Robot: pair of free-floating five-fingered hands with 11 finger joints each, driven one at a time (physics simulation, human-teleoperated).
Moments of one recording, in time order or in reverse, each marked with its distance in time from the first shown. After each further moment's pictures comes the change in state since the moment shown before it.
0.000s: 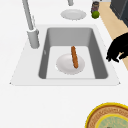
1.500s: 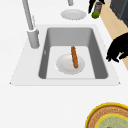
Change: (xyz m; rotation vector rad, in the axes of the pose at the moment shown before) left hand 0.000 0.000 0.000 0.000 0.000 0.000; right hand -0.016 0.043 -0.076 0.632 -0.107 -0.124
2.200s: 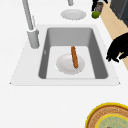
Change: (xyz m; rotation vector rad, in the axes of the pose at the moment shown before) left hand 0.000 0.000 0.000 0.000 0.000 0.000; right hand -0.002 0.027 0.027 -0.029 -0.036 -0.009
